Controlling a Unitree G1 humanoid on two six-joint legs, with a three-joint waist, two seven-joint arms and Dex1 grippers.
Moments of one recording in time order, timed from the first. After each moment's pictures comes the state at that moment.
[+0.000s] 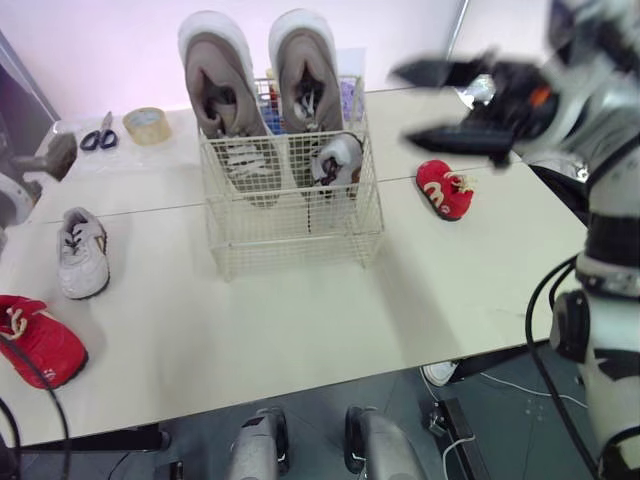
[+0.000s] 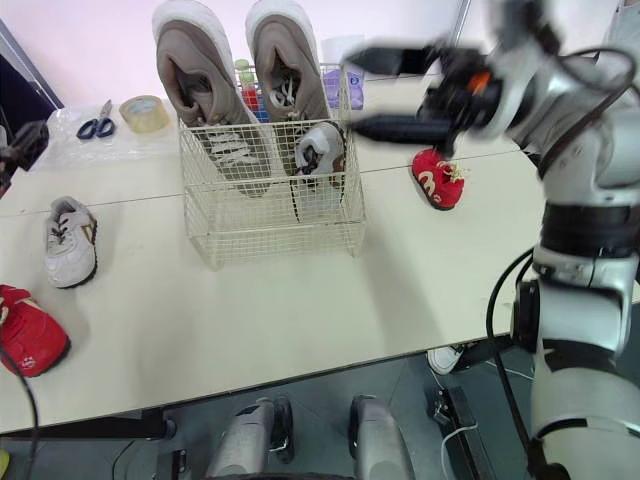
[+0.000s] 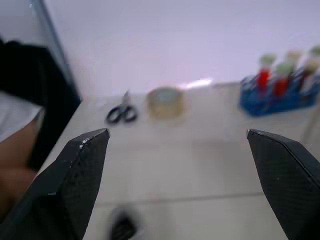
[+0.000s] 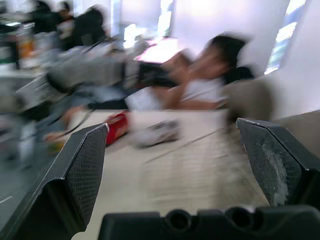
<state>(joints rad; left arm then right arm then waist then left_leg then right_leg) -0.37 1.07 0.49 -0.14 -0.85 0.86 0.07 -1.04 -0.70 -0.06 -0.04 0.70 0.80 1.38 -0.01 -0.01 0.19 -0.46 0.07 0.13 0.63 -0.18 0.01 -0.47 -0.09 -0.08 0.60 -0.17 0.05</state>
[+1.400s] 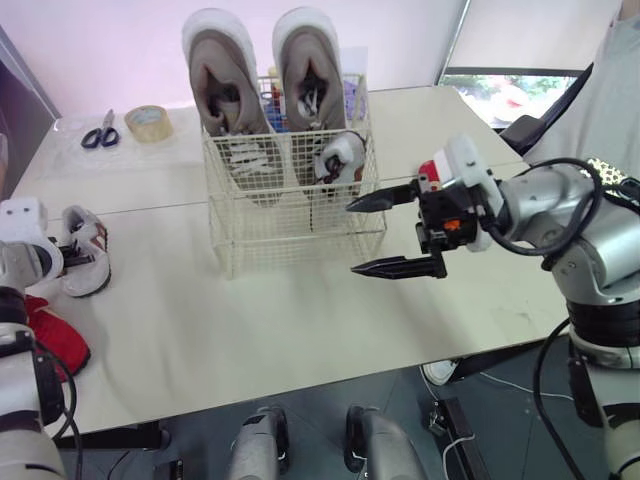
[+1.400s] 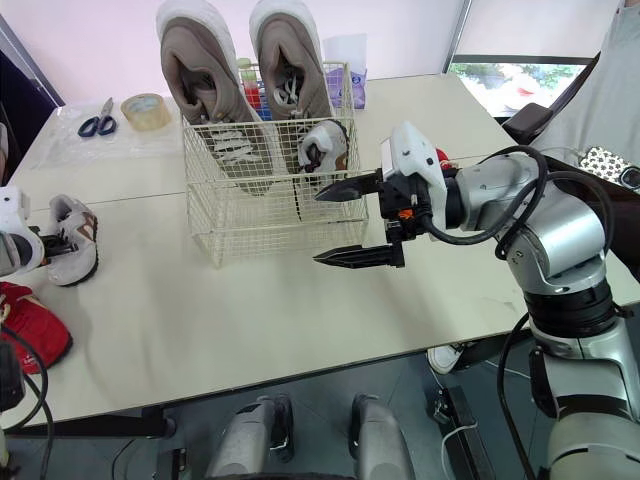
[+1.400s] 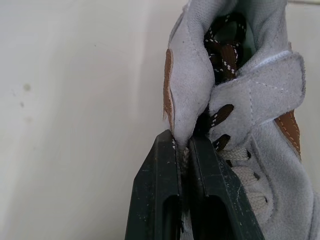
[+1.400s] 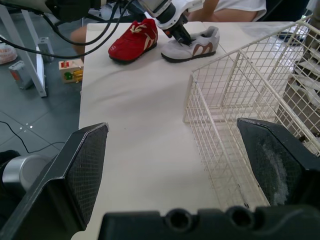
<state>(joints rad) -0.73 0.91 0.32 0.70 -0.28 0.86 -0.23 -0.81 -0.78 0.08 -0.28 0.61 0.73 1.23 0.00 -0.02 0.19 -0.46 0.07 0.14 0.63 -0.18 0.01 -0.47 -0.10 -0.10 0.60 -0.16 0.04</state>
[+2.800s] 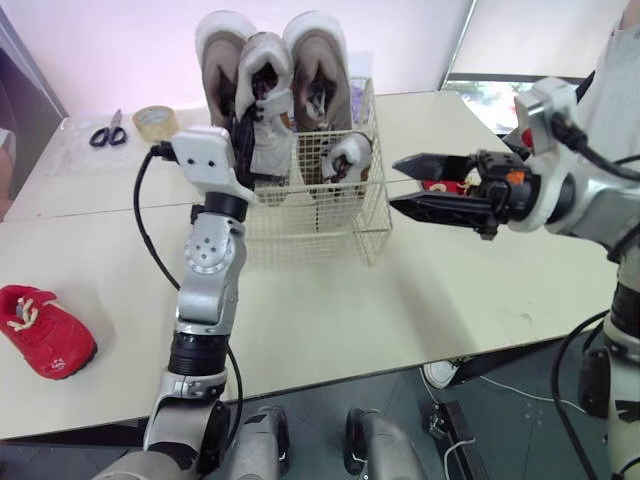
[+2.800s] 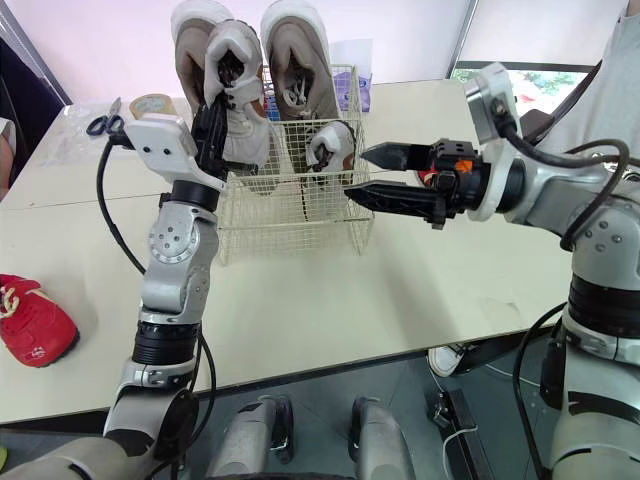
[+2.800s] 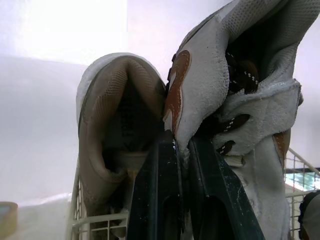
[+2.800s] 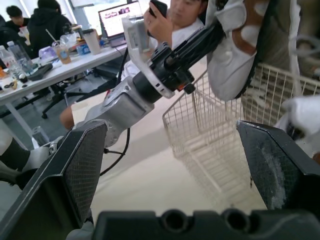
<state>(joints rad) -0.60 0.10 0.05 -0.03 -0.09 -0.08 0.00 -0.78 -0.79 -0.26 -0.26 1.04 1.14 0.89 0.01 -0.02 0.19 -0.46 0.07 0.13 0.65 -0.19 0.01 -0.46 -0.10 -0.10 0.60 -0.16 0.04</state>
